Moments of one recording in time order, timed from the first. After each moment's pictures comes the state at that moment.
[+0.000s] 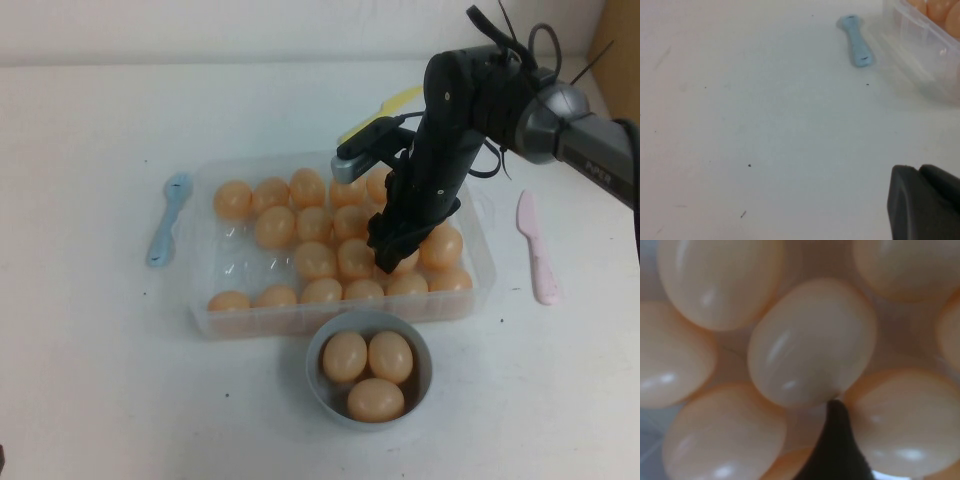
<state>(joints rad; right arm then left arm) 0.48 2.27 -2.02 0.14 1.20 -0.39 -0.10 -0.01 0.02 0.00 0.37 0.08</state>
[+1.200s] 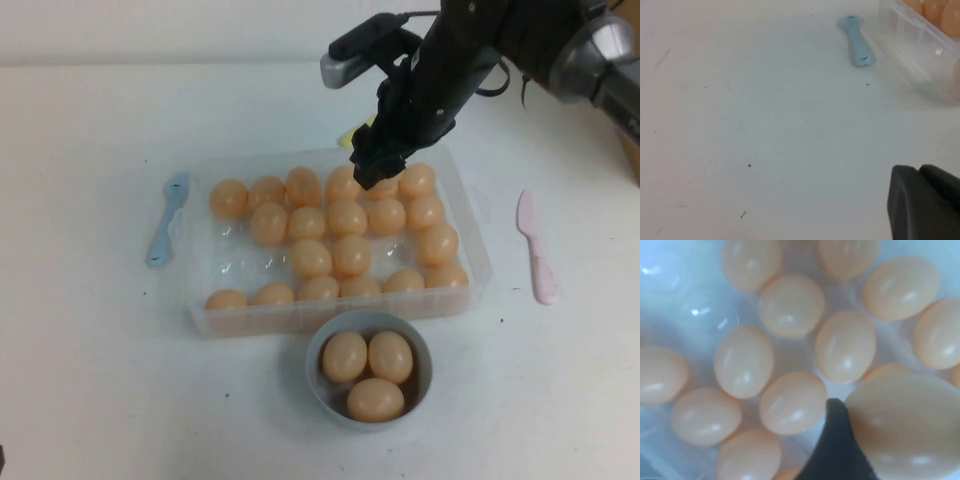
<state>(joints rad) 0.48 2.20 -2.22 0.15 1.24 -0.33 -0.10 -0.01 0.02 0.00 0.37 0.08</state>
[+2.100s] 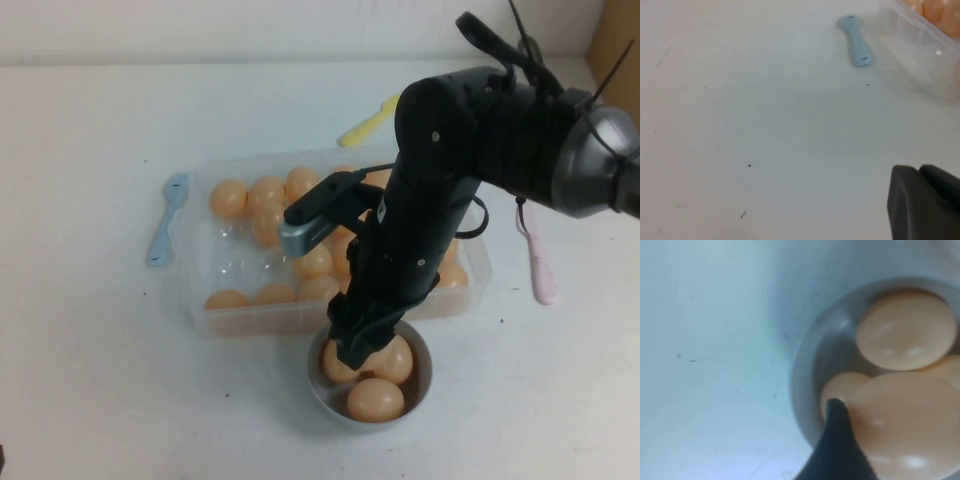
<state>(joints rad) 0.69 1.91 -1.63 0.22 1.23 -0.29 -0.10 -0.01 0.02 0.00 0.37 0.08</state>
